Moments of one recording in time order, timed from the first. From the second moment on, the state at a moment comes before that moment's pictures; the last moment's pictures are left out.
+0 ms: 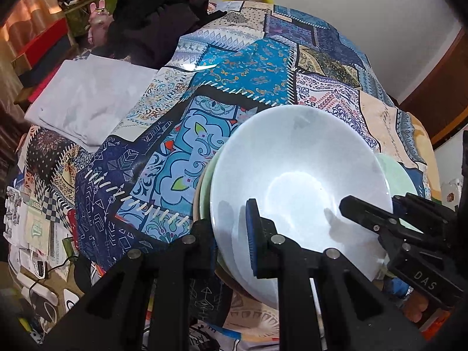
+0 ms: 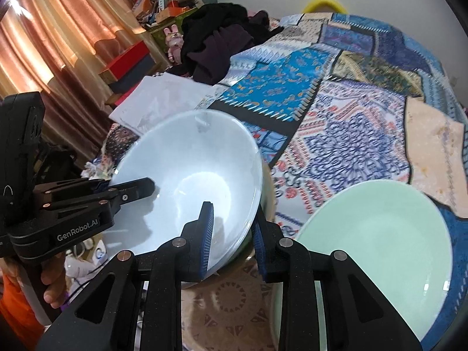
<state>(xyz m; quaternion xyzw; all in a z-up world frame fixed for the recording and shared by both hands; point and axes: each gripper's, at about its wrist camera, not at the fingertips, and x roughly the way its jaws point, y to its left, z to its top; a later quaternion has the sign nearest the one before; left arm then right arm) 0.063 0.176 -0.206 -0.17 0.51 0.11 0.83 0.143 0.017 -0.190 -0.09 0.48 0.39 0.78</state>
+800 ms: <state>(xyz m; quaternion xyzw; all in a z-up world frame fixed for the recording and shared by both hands) 0.055 0.182 -0.188 -0.18 0.49 0.11 0.84 0.146 0.006 -0.175 -0.09 0.46 0.39 0.79</state>
